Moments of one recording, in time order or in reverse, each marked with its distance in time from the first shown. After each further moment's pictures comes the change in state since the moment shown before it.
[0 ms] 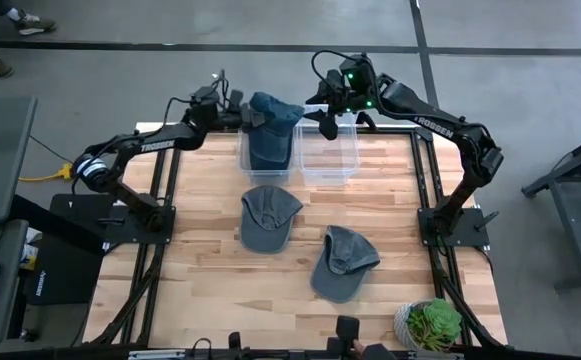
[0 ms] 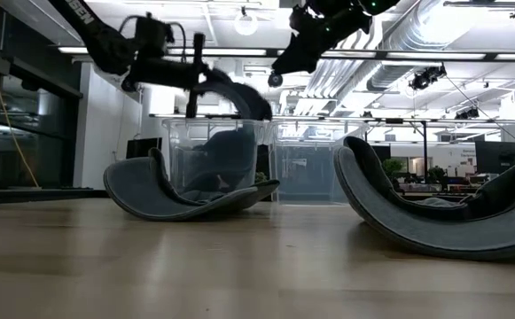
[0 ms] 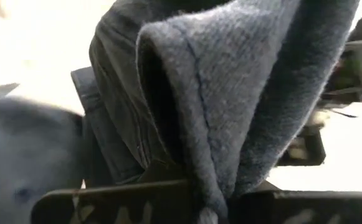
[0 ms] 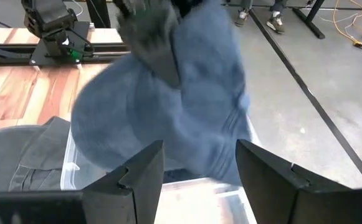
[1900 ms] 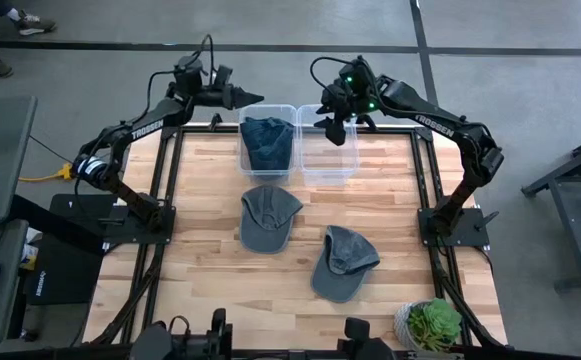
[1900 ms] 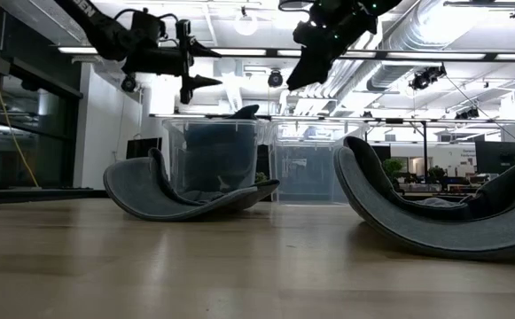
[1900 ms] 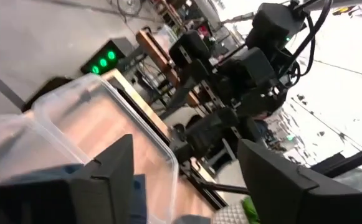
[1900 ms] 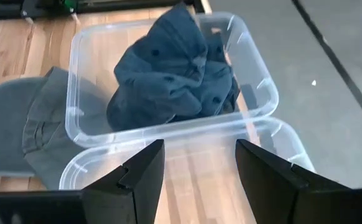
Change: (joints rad) left arm 0.202 0.003 0.220 -0.227 0.378 0.271; right arm -0.018 0.000 0.000 -0.205 0.034 -0.027
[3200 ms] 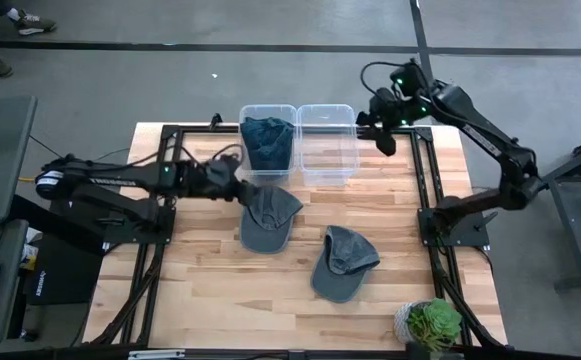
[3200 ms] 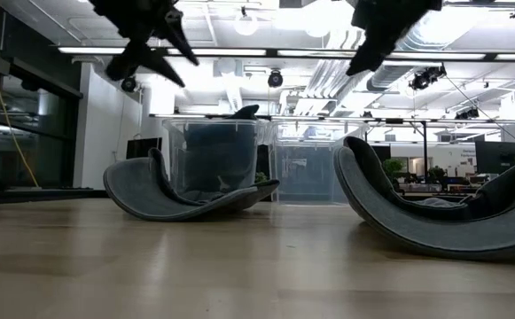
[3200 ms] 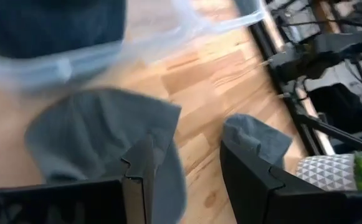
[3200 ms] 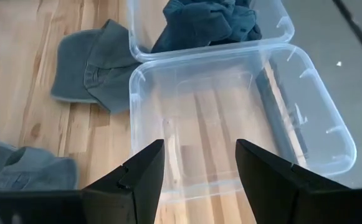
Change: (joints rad) left arm -0.967 -0.408 -0.187 -0.799 -1.226 -0.267; right arm -0.177 -0.350 -0.215 -0.281 -0.181 -0.169
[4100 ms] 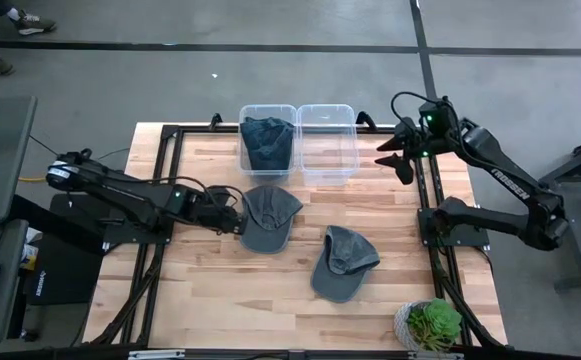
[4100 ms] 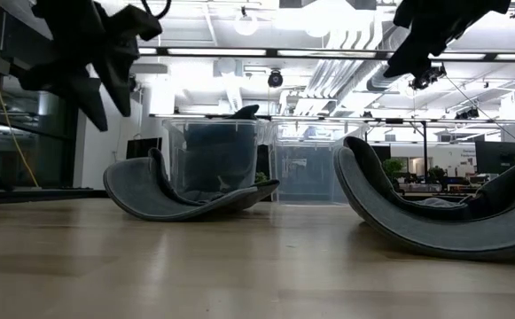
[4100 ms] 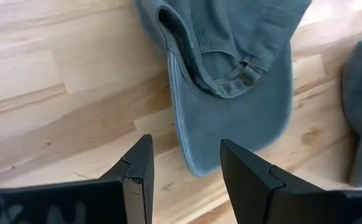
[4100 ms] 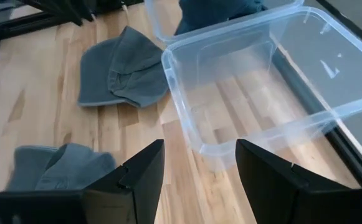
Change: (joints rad) left arm -0.258 0.112 -0.016 -0.373 -0.057 -0.407; right arm 0.001 -0.416 -0.426 0.151 -0.025 0.231
